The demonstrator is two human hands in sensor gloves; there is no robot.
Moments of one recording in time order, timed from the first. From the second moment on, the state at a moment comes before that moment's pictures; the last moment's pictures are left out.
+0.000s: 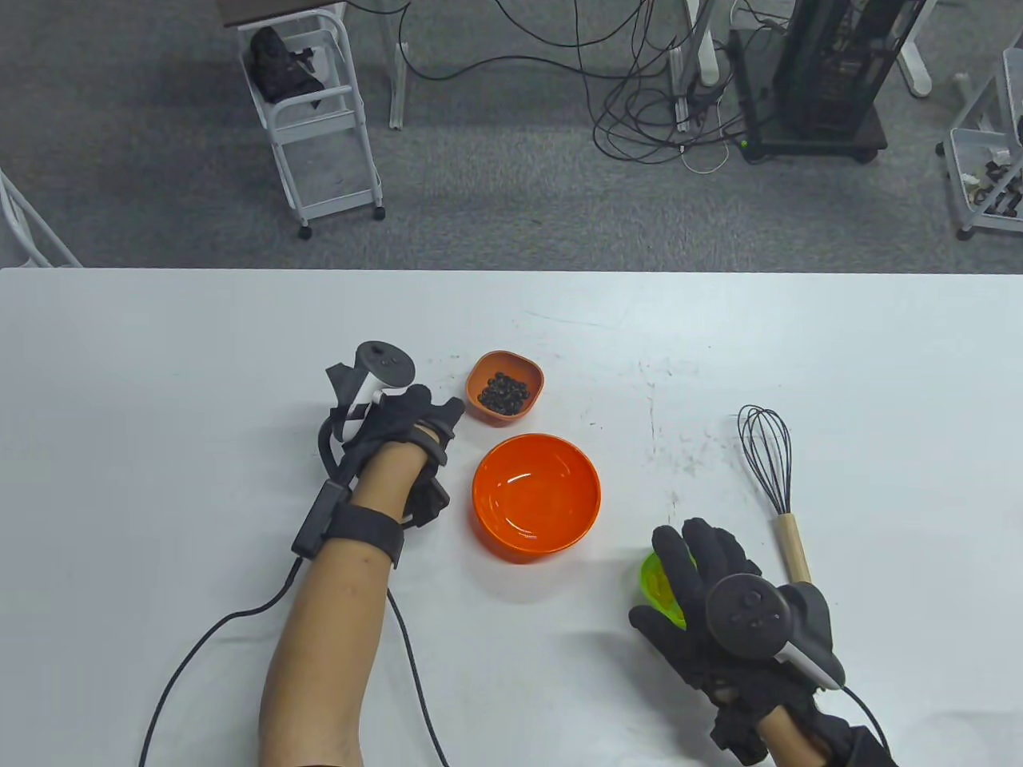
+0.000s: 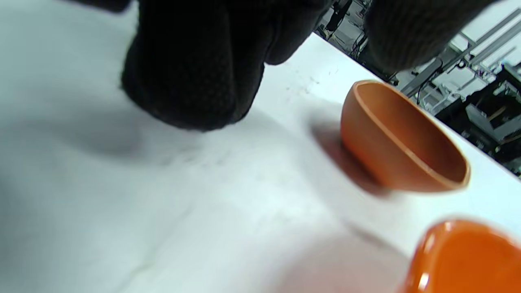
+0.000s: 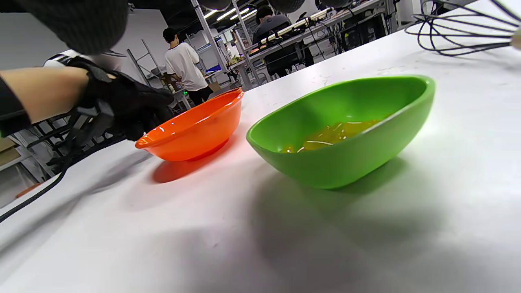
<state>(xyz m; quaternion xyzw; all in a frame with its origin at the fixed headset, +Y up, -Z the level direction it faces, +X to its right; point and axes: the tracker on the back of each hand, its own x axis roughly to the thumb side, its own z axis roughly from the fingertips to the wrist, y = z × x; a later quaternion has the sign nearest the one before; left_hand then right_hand) -0.180 -0.737 -0.397 -0.27 0.16 0.27 0.91 0.193 -0.704 -0.158 0.13 0.08 0.97 0.21</state>
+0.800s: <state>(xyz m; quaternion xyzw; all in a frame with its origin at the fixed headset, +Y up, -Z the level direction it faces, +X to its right) -0.145 -0.761 -0.456 -0.22 0.14 0.28 0.92 0.187 -0.702 -0.150 0.14 0.08 0.96 0.21</state>
